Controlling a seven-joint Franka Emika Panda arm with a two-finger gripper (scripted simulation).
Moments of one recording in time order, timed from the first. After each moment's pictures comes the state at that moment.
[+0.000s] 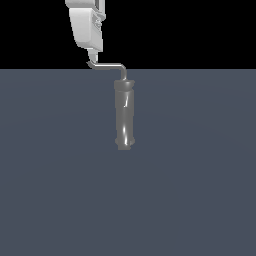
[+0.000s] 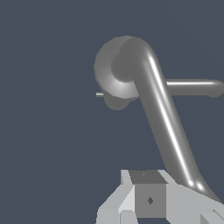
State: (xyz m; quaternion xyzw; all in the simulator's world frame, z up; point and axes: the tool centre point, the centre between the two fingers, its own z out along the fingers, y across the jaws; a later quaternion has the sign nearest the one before) arm 0.049 0.106 0.300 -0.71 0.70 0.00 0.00
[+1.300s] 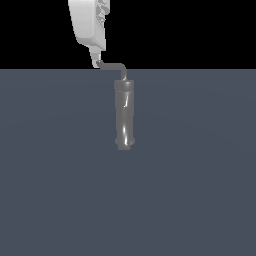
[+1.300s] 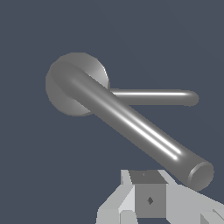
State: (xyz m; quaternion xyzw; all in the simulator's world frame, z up) arm -0.003 0.087 0.300 -0.72 0.70 0.00 0.00
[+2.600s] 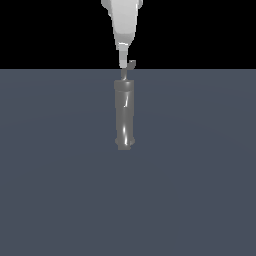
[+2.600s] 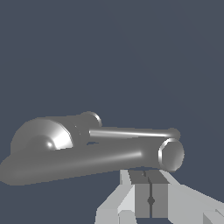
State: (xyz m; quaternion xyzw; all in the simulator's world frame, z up) arm -0.037 0.013 0.300 -0.73 0.68 0.00 0.00
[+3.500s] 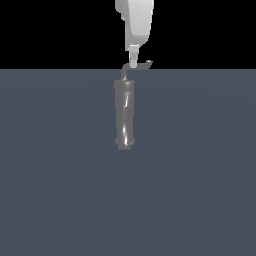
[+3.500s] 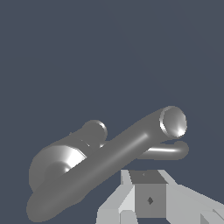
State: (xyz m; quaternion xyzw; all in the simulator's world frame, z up) arm -0.015 -0.014 0.300 -0.73 0.68 0.01 0.00
